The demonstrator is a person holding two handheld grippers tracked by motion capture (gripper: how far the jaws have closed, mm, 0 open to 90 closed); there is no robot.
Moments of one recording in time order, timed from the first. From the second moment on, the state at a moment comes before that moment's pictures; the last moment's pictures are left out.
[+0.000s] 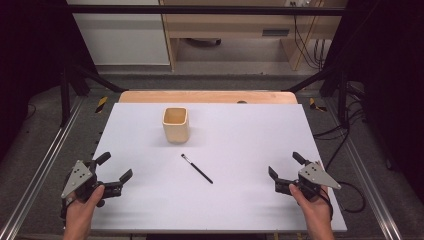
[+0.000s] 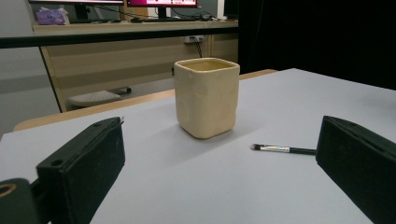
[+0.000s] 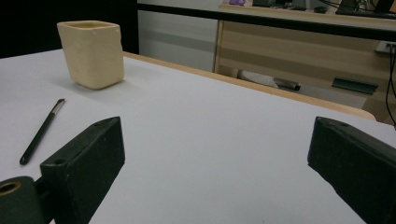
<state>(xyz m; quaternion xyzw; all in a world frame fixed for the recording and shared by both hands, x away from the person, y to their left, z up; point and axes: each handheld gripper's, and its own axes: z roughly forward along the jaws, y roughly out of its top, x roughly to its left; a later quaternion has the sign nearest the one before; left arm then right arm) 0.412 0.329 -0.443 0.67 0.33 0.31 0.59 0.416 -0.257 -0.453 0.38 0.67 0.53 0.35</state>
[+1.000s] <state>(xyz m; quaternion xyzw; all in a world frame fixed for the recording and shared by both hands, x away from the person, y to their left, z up) 0.404 0.320 -0.443 0.69 0.32 0.31 0.57 0.421 -0.160 -0.436 0.31 0.81 0.40 0.29</state>
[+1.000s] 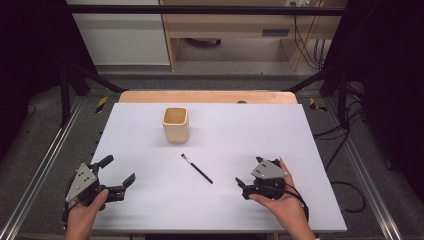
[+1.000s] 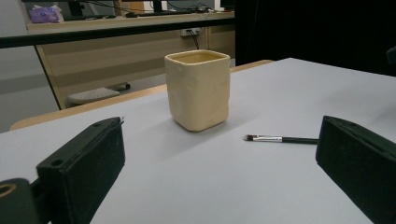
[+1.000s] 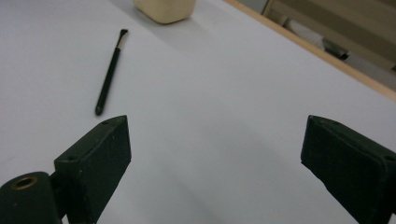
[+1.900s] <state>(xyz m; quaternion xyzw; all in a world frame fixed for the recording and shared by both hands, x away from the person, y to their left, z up) 0.407 0.320 -0.443 0.68 0.32 0.31 0.58 0.463 -0.074 -0.406 0.28 0.88 0.30 0.21</state>
